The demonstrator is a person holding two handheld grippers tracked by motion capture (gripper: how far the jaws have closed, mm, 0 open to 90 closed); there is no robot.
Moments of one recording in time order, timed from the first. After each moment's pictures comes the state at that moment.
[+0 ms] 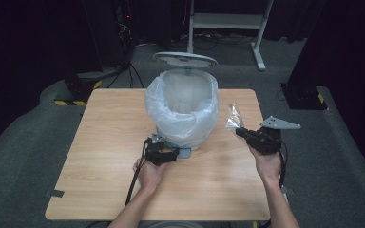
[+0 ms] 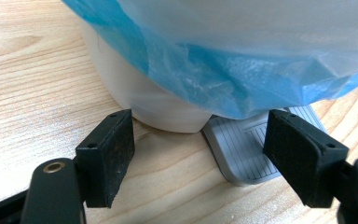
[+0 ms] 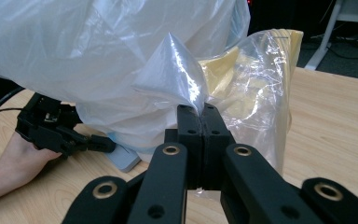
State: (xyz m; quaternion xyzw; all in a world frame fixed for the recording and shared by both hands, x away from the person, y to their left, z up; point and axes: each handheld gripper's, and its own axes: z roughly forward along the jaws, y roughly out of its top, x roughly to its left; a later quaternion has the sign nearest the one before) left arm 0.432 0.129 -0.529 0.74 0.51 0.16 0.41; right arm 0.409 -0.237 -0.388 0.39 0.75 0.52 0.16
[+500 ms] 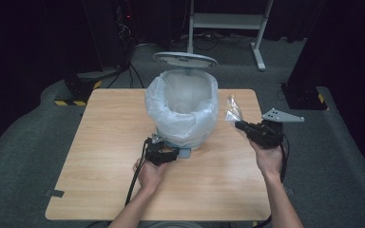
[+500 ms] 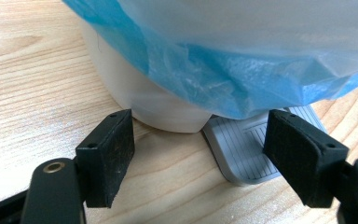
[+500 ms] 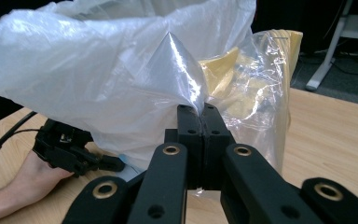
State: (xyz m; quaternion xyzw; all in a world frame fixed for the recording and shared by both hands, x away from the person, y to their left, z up) left arm 0.432 0.129 -0.529 0.74 0.51 0.16 0.41; right arm 0.411 -0.231 -0.361 0.37 0.74 0.53 0.17
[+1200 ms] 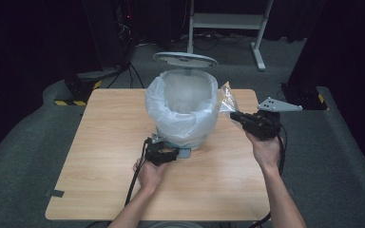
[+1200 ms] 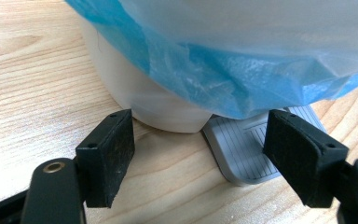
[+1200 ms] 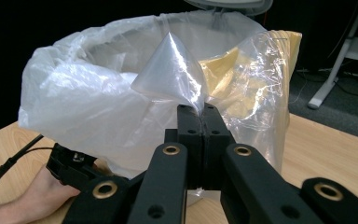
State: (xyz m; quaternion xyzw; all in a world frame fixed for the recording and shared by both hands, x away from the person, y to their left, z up) left arm 0.432 0.129 -0.529 0.74 0.51 0.16 0.41; right arm 0.415 -0.212 -0.325 0.34 0.75 0.54 0.18
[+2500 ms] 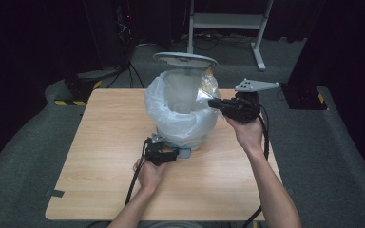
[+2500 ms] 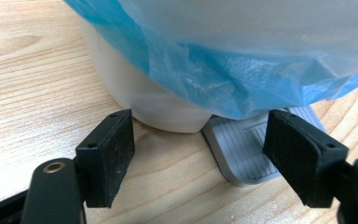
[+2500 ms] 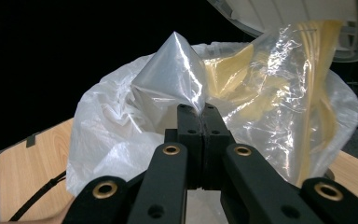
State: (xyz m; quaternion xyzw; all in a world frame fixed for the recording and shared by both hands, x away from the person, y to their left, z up) left arm 0.432 0.129 -0.529 0.74 0.51 0.16 0.41; right arm 0.442 -0.156 -0.289 0.28 0.78 0.55 0.13
